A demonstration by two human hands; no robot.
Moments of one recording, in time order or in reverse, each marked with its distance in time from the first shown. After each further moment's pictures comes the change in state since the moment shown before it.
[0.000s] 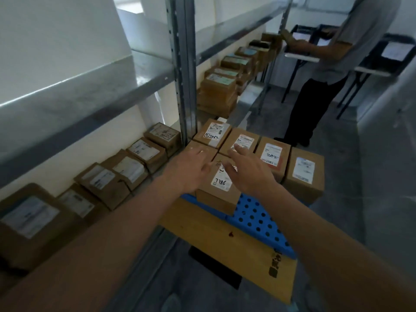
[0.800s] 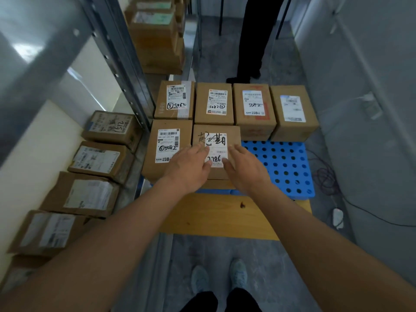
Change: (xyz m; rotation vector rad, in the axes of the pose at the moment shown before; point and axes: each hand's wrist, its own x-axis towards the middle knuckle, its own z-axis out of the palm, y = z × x) left_hand 0.095 -0.075 0.107 0.075 -0.264 0.362; right_hand 0.031 0.002 0.147 0.185 -0.014 0.559
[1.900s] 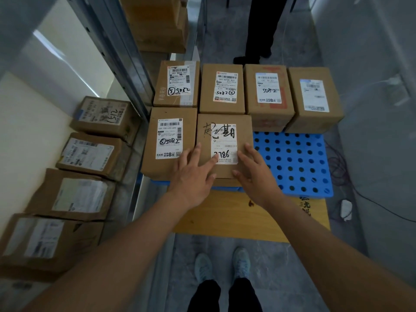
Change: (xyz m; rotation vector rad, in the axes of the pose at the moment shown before) left_hand 0.006 -0.022 0.064 0.031 -0.110 -0.122; right_hand 0.009 0.051 0.061 0.331 -0.048 -0.021
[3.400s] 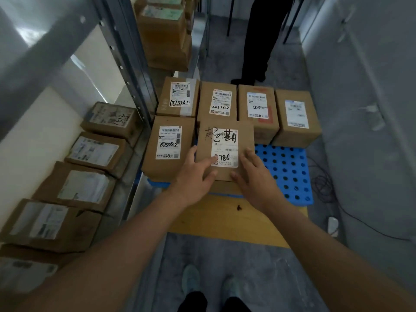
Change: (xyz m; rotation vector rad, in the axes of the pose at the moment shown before) left_hand -0.032 0.029 -0.030 -0.554 0.098 -0.019; right_hand -0.043 -0.050 -0.059 -0.235 -0.007 -0.008
